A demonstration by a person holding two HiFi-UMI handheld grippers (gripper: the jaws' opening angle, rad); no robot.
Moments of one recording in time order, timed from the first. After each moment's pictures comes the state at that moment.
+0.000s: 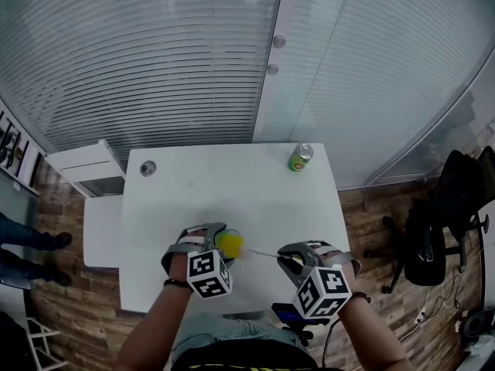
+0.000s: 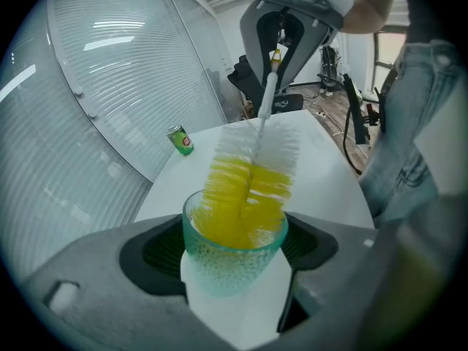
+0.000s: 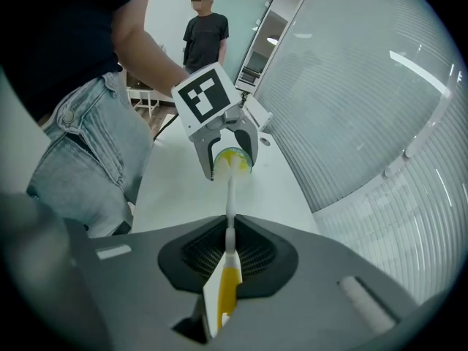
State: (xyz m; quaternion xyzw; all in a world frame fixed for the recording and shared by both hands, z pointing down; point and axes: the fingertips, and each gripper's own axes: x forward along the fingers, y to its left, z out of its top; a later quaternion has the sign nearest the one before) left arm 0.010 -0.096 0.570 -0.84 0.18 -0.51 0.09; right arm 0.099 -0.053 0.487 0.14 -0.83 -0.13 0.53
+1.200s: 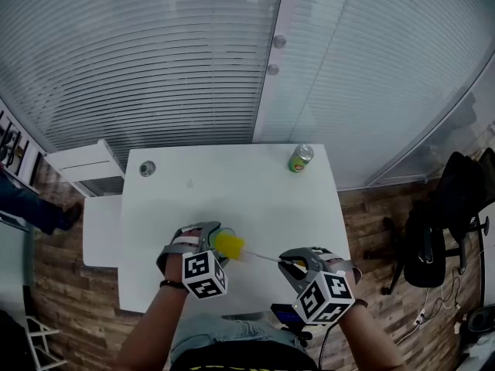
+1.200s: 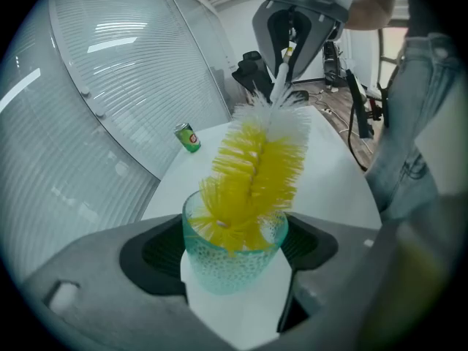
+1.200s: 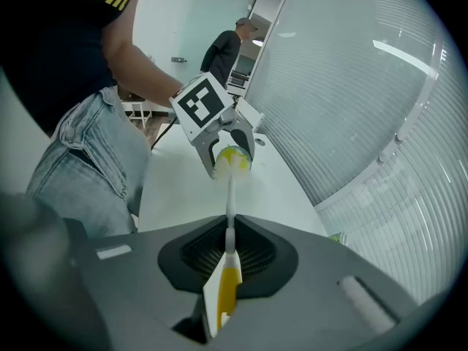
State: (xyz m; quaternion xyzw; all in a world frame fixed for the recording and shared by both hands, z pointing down) left arm -0.001 -0.105 0.568 -0.83 0.20 -0.52 0.09; right arm 0.103 -0.048 0.482 0.16 -0.84 -0.09 0.51
